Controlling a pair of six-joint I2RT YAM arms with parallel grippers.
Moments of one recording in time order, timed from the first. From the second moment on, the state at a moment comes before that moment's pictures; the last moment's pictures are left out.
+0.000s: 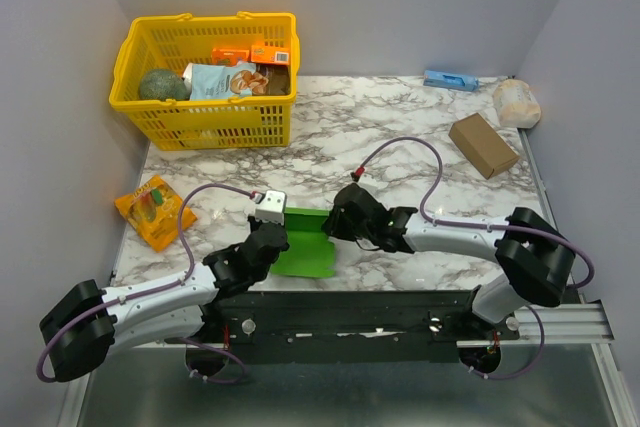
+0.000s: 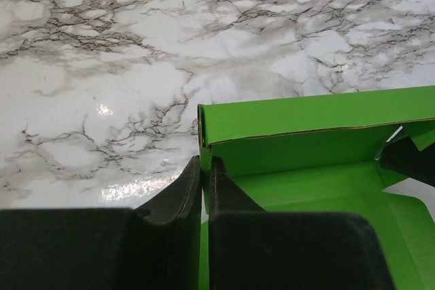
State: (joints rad) left arm -0.98 0.90 0.30 0.08 -0.72 -0.39; right arm 1.00 1.53 0.84 -0.07 0.24 1.01
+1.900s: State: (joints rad) left arm -0.98 0.93 0.34 0.04 -0.75 -0.43; right arm 1.05 1.31 0.63 -0.06 0.26 1.12
